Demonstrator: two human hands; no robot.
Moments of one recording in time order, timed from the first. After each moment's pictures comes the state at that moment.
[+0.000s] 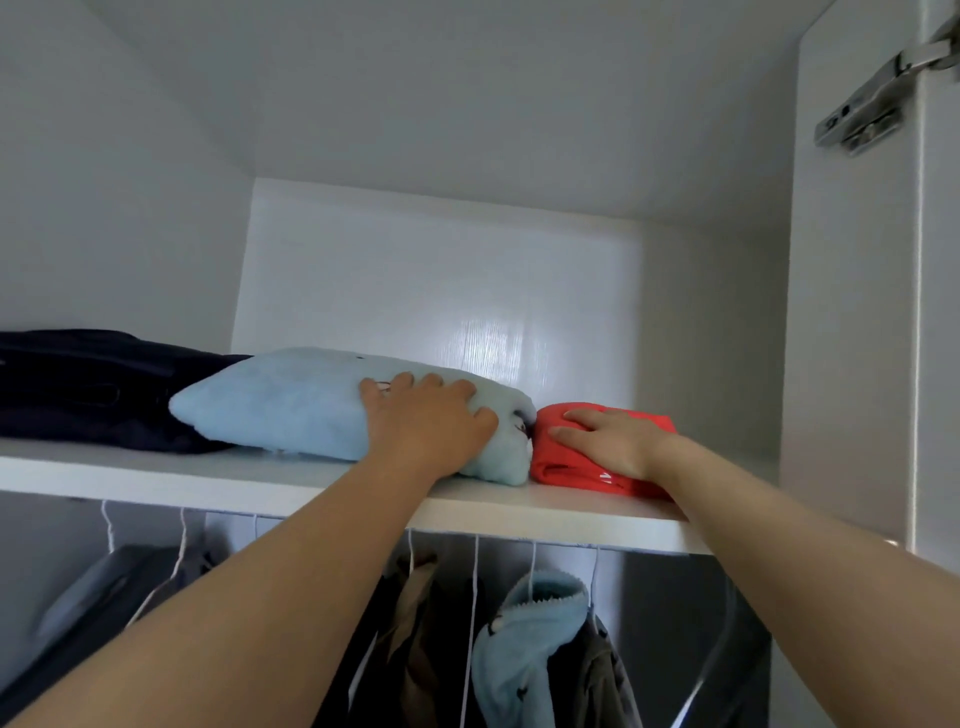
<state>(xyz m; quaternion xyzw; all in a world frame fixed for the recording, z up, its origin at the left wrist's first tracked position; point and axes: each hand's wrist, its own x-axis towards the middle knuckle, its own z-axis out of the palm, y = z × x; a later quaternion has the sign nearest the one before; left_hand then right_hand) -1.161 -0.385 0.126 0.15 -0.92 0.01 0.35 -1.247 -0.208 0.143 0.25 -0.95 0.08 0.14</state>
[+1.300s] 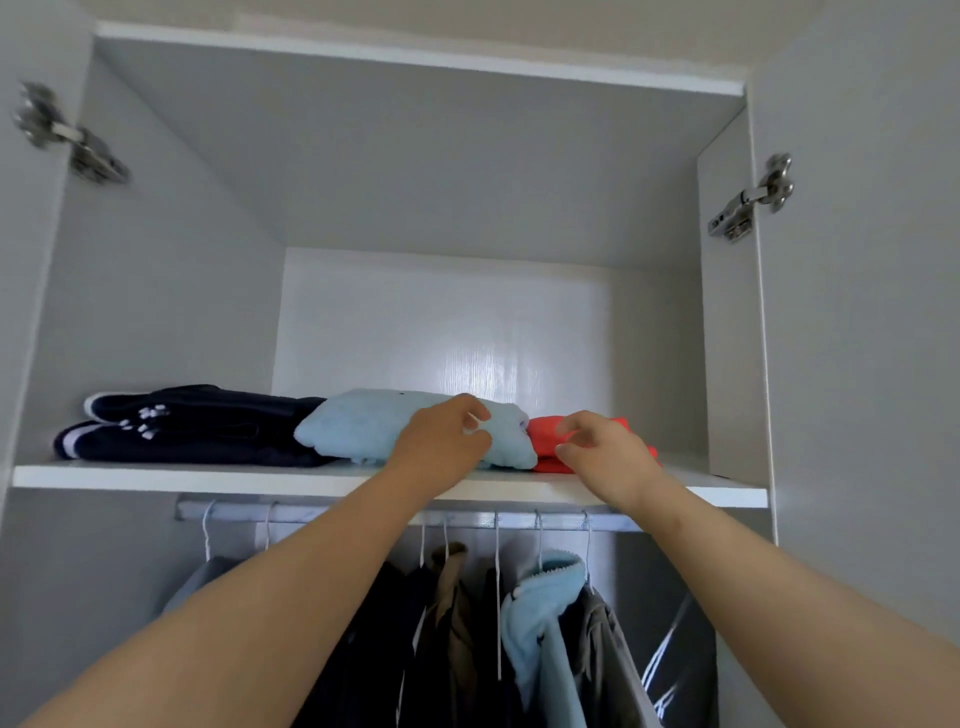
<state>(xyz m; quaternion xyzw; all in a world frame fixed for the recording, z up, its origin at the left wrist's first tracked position) -1.035 -0.382 0.121 -0.05 -0.87 -0.32 0.37 -1.082 -0.204 0.117 0.27 -0.84 0.41 0.24</state>
